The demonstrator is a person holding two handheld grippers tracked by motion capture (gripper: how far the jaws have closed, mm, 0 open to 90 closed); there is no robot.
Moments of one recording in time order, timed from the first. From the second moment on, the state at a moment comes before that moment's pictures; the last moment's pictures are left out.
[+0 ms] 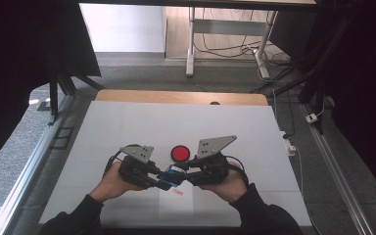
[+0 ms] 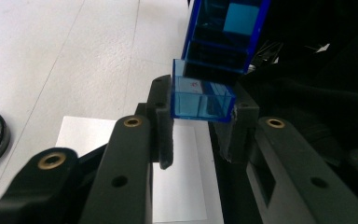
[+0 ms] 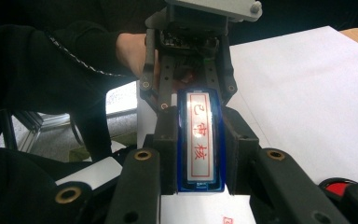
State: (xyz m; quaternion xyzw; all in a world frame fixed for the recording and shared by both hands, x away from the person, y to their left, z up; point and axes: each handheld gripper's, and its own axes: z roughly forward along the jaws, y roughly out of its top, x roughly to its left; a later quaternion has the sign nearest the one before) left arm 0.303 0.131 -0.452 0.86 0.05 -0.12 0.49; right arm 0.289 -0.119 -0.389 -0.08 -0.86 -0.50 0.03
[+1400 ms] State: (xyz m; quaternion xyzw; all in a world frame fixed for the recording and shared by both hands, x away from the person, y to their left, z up) left arm 0.300 0.136 -0.450 0.85 0.05 -0.09 0.52; right arm 0.290 -0.116 -0.394 -0.08 -0.86 -0.50 0.03
